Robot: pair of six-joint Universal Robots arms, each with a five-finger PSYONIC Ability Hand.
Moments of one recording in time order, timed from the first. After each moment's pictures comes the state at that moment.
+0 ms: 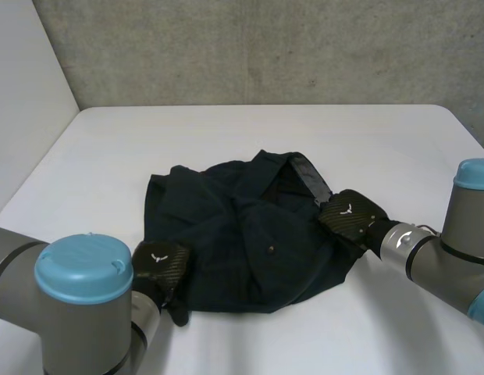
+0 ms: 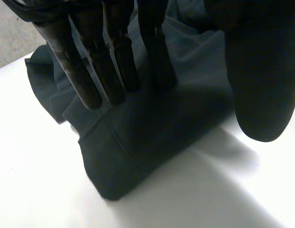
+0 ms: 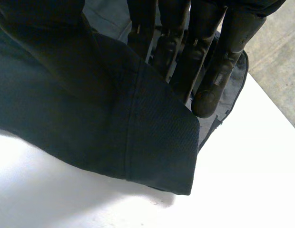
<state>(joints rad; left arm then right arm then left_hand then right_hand) 4.03 -1.94 -1.83 3.27 -1.83 3.24 1.82 -1.05 1.61 -0.06 1.06 2.39 0.88 0.86 0.85 0.85 0.05 0.96 1.17 1.17 1.19 0.93</state>
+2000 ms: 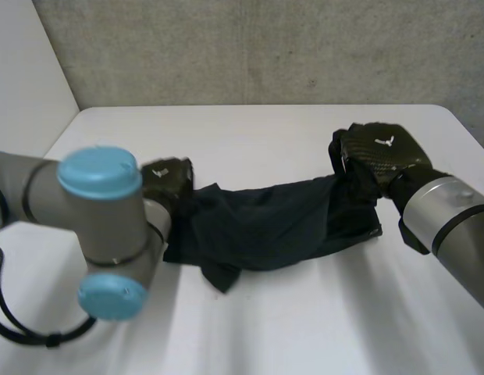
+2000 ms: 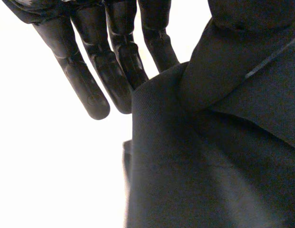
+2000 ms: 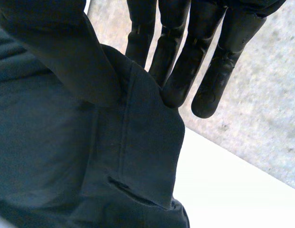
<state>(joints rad) 4.14 -2.13 -1.39 3.29 -1.80 3.12 1.97 -1.47 1.63 0.01 1.39 3.00 1.14 1.20 1.19 1.19 0.95 0.97 1.17 1.19 1.19 0.95</state>
